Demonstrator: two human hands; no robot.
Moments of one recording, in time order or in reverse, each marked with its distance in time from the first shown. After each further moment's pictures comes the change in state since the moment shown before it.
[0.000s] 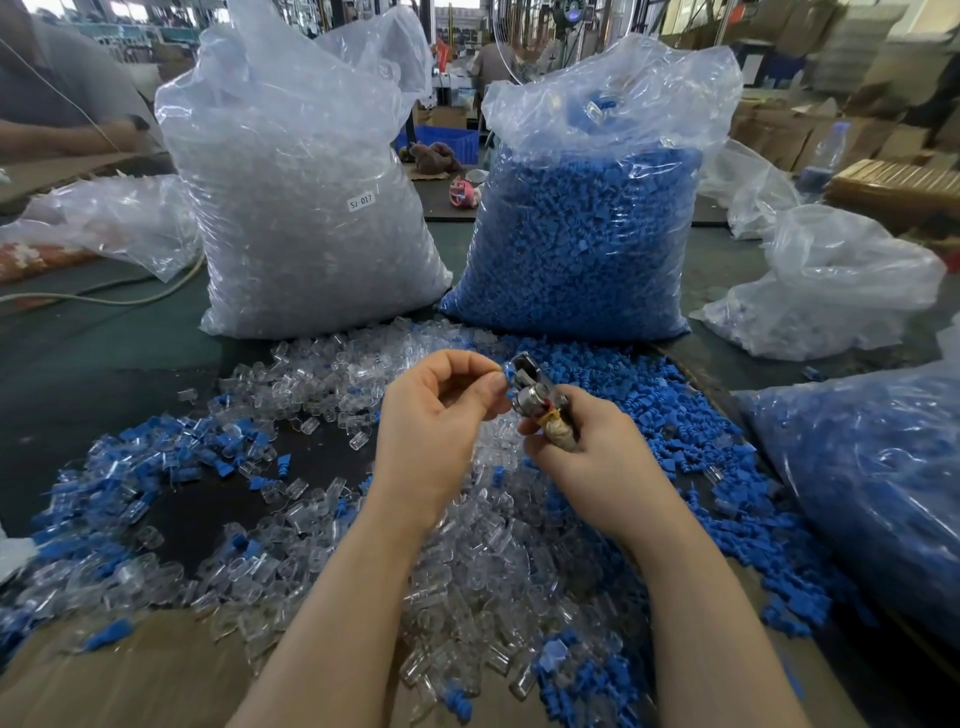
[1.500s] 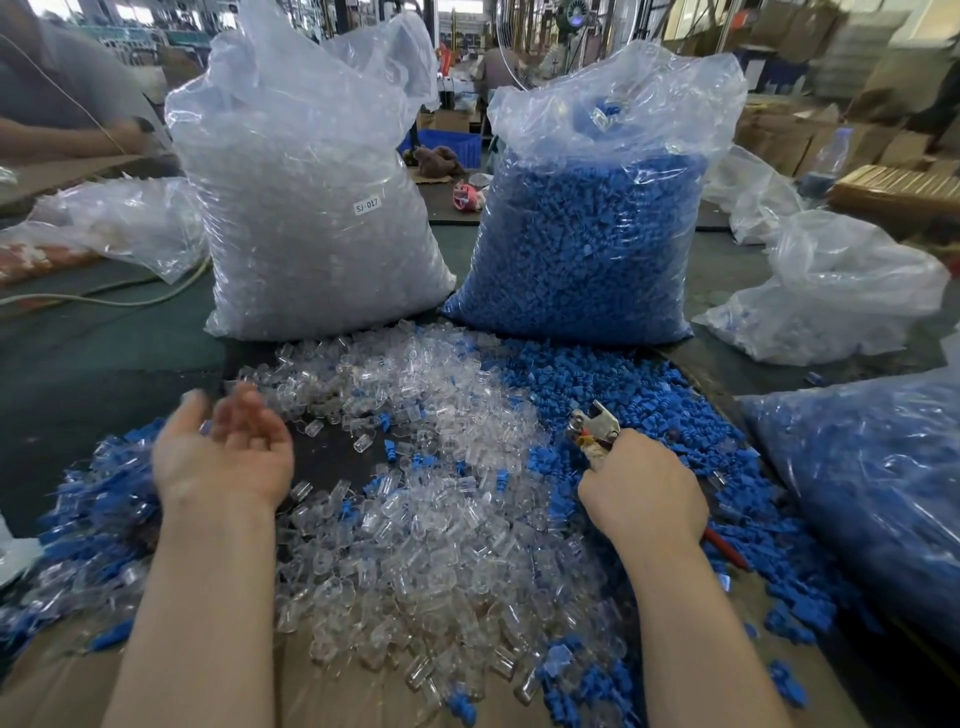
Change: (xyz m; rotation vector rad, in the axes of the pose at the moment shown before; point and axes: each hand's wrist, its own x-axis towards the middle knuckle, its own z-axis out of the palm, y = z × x) left_hand 0.024 -0.012 -0.120 -1.039 0.784 -0.452; right_hand 0.002 0.019 0.004 -0.621 0.133 0.529
